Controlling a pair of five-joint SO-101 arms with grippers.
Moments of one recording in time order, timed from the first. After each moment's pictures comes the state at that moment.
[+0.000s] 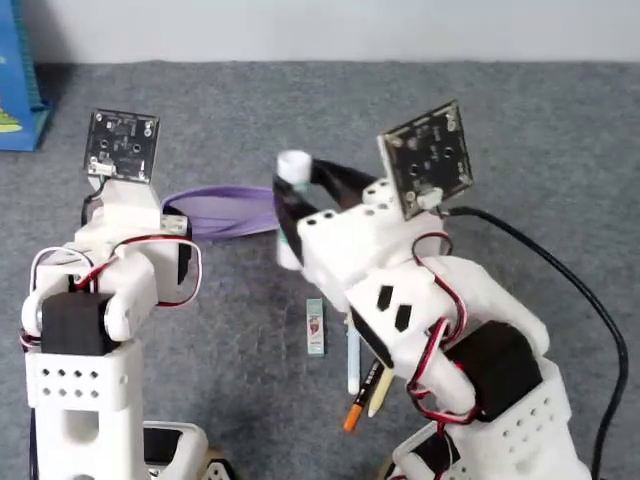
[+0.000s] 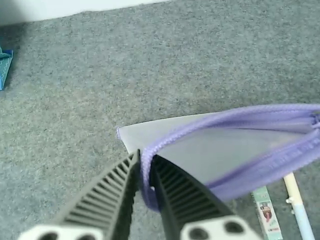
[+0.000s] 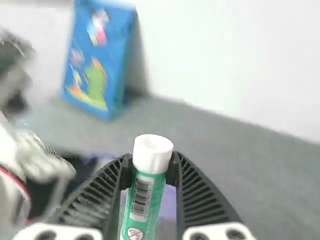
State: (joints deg) left arm -1.2 -44.6 23.4 79.7 0.6; right arm -37.4 -46.3 10.3 57.1 -10.5
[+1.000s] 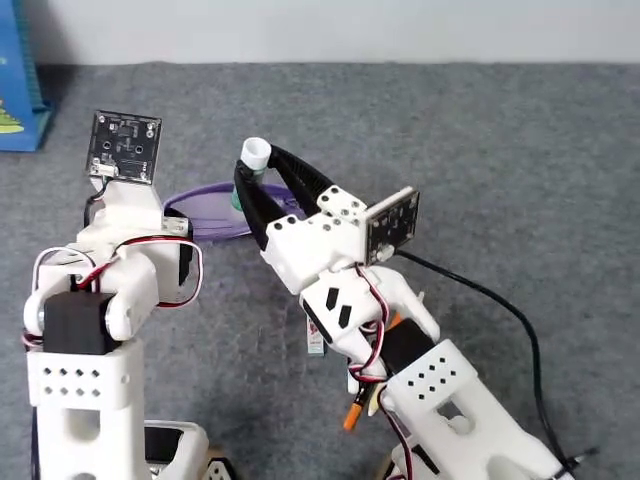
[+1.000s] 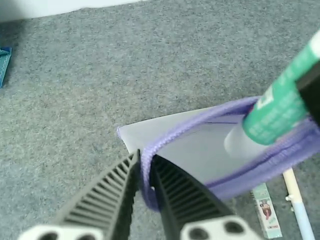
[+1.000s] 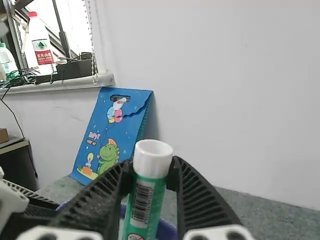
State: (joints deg) left arm -1.2 -44.5 23.4 80.2 0.6; right arm -37.8 -46.2 57.6 -11.3 -11.5
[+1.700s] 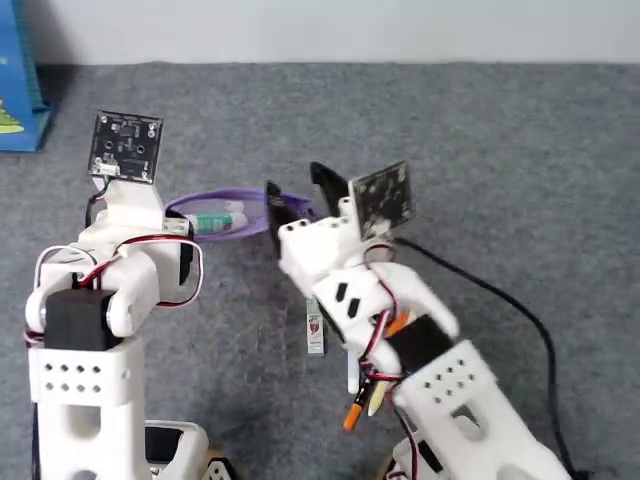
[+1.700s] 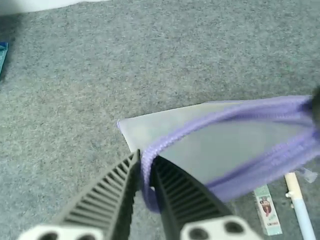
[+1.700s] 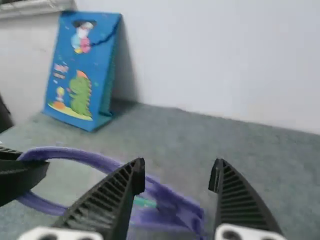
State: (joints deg) left arm -1.2 -44.2 23.9 80.3 0.7; right arm -33.7 -50.1 47.2 25.6 -11.7
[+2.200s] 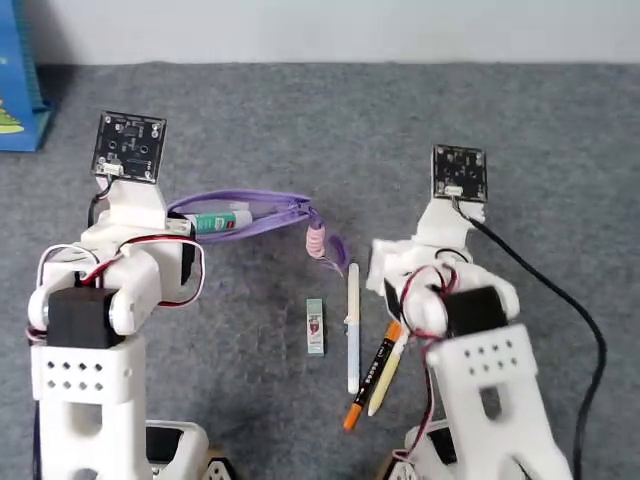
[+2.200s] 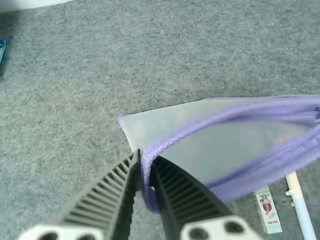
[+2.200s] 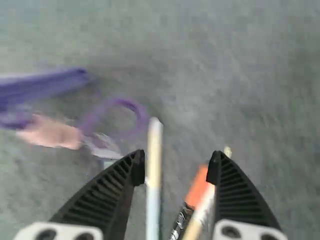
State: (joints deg) left arm -1.2 -43.9 24.2 80.3 0.7; right arm -14.4 -42.6 41.1 67.3 -20.9
